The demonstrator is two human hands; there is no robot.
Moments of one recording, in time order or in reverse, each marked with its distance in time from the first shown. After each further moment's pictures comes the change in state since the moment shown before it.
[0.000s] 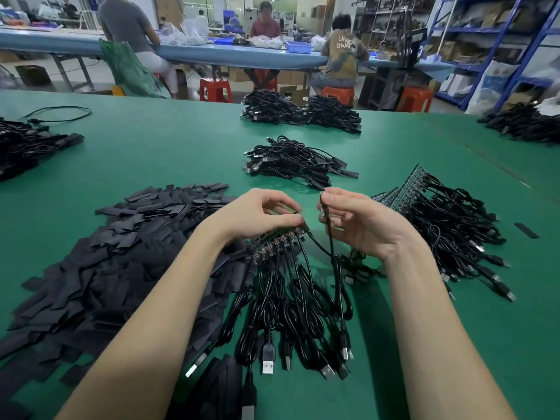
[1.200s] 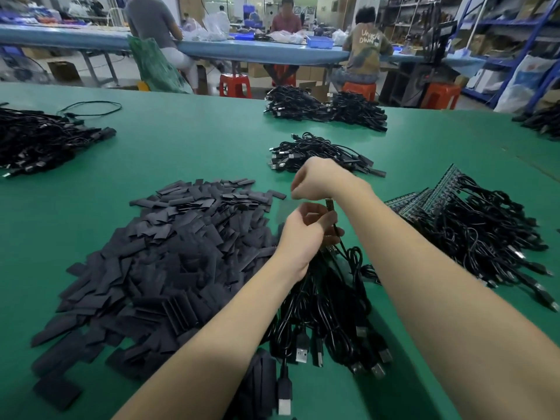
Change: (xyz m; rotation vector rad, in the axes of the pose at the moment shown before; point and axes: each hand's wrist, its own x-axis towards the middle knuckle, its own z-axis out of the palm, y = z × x) left_hand -0.002 0.003 0.077 -0.949 0.403 -0.108; right_hand 0.111 -0.017 0.079 -1.530 0.185 -0.045
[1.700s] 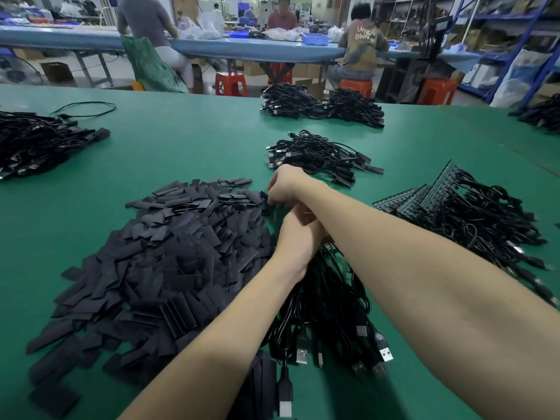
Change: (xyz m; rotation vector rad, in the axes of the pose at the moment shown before) left_hand -0.002 0.000 -0.003 0.052 -0.046 0.078; right_hand 0.044 -0.025 0.040 0.083 -0.116 0.017
